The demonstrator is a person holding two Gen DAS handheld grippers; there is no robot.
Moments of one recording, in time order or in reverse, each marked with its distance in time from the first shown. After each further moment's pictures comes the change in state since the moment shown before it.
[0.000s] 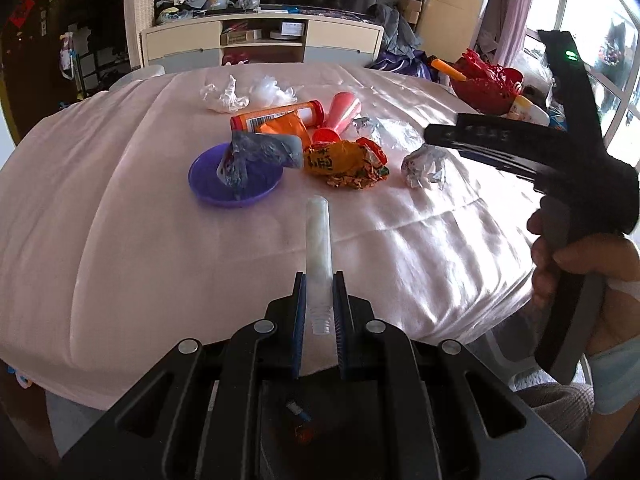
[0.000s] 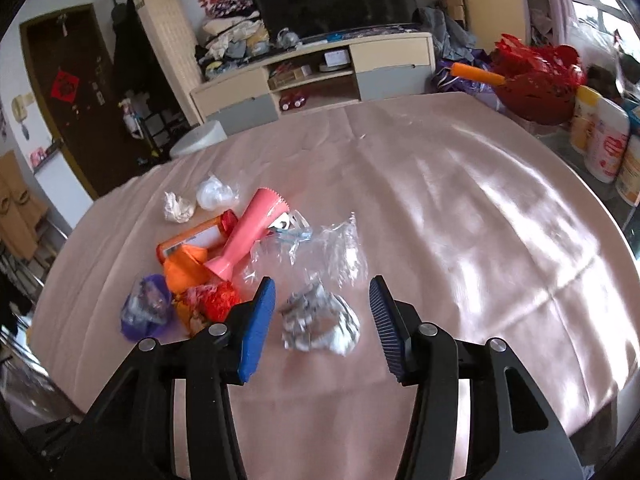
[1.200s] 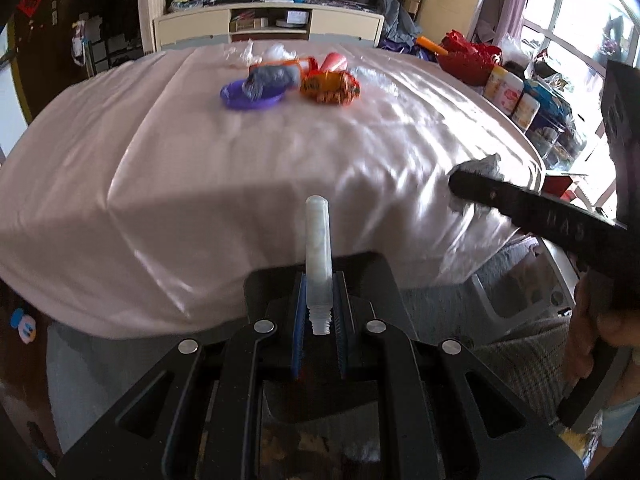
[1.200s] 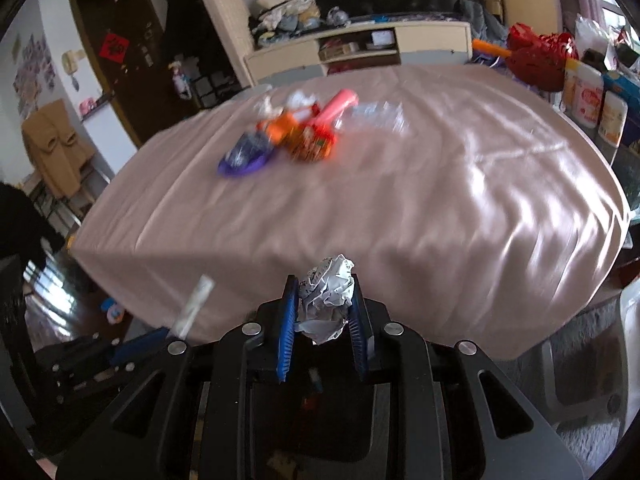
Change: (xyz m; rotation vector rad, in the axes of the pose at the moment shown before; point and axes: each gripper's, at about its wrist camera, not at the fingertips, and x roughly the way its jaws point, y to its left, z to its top) left arm -0.068 -0.013 -0.105 -0.017 0.042 0.018; right arm -0.113 0.028 -0.141 -0.102 0.087 0.124
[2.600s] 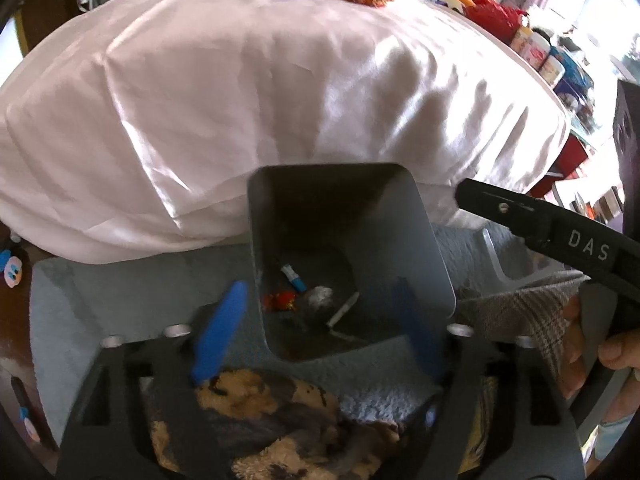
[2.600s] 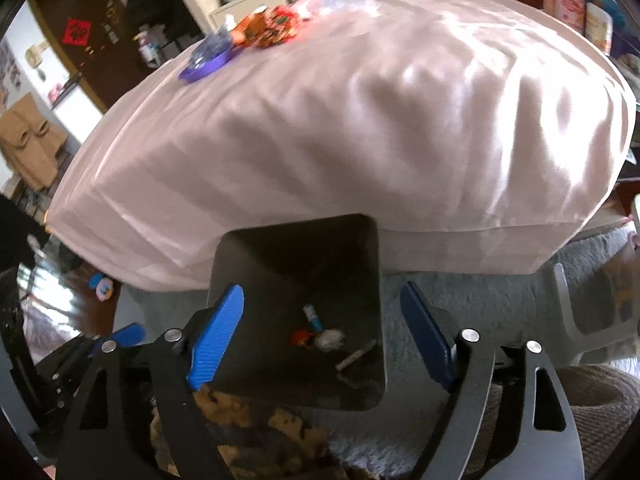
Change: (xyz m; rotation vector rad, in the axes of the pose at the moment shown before) left arm 0.036 0.022 -0.061 -0.085 0.161 0.000; right arm 0.036 -0.012 -0.063 0.123 0.153 -0.055
